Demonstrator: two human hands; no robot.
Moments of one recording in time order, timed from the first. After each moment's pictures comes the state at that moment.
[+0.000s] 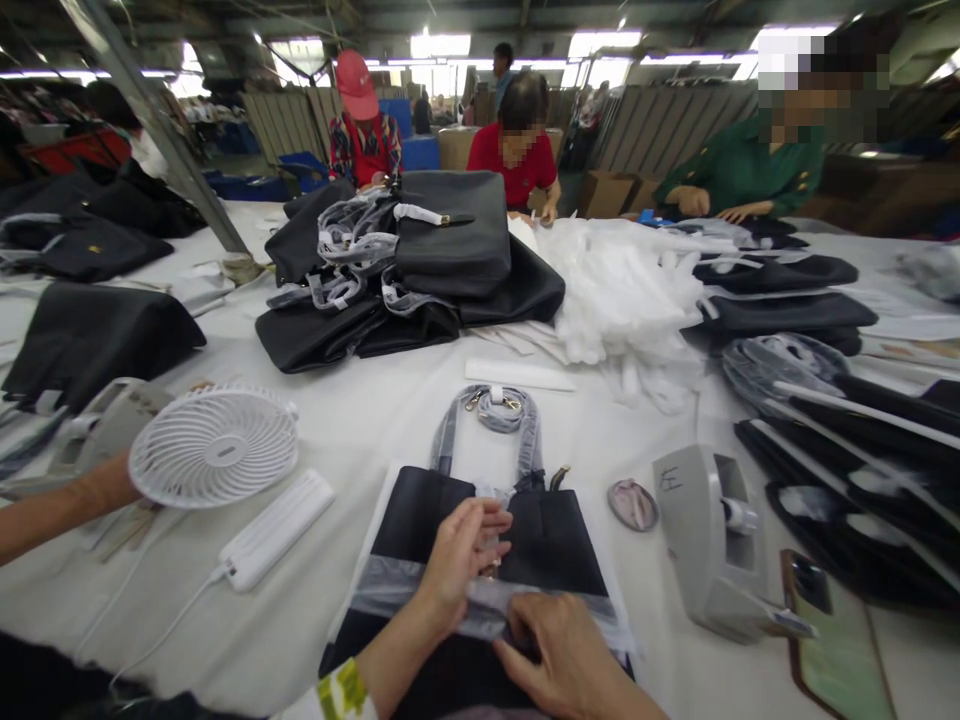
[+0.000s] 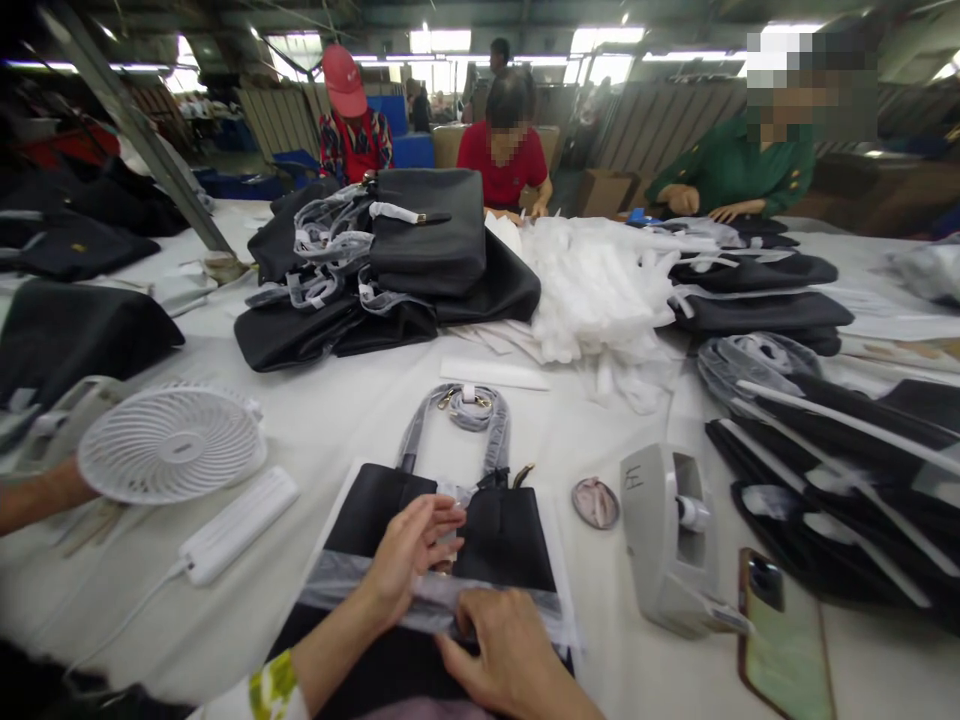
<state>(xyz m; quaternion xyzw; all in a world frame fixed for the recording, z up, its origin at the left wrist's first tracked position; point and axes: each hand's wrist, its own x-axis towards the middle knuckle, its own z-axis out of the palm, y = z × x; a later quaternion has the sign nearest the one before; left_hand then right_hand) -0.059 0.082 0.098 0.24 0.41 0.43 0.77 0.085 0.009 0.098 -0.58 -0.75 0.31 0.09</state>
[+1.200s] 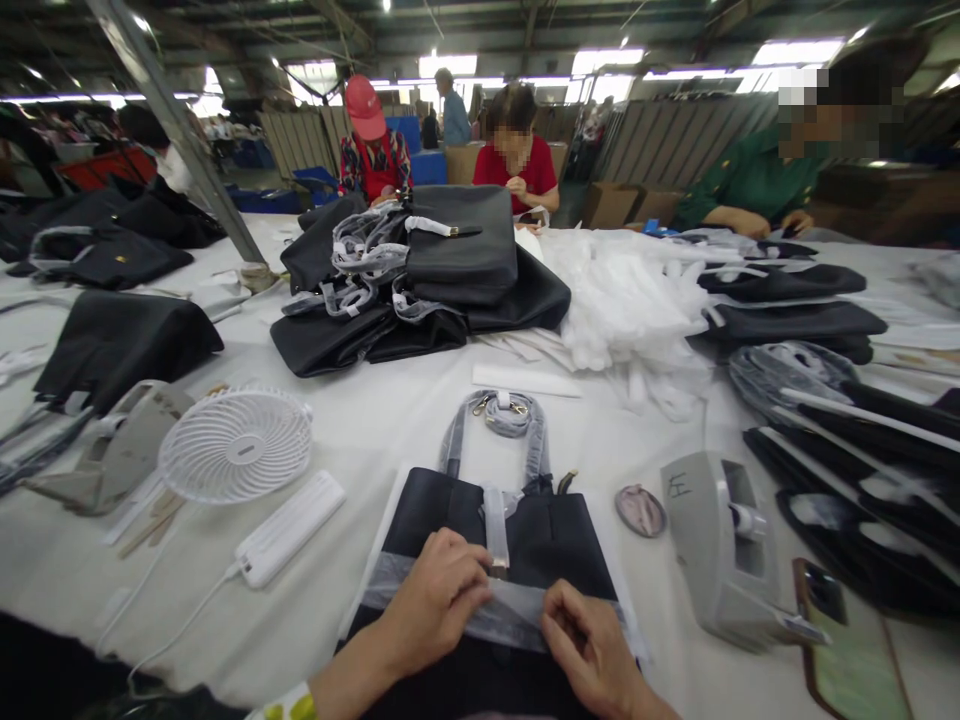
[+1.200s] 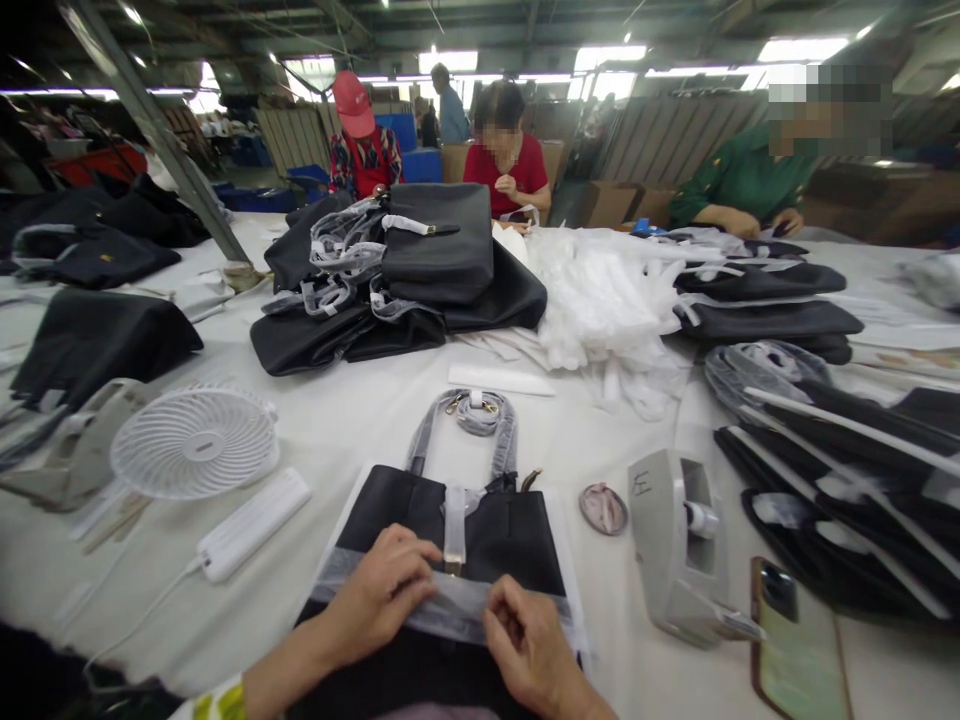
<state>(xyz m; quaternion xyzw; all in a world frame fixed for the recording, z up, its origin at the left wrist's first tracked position) -0.124 0.061 0.110 0.81 0.37 0.25 0.37 0.105 0.002 0.090 -0.55 -0.69 0.36 0.30</state>
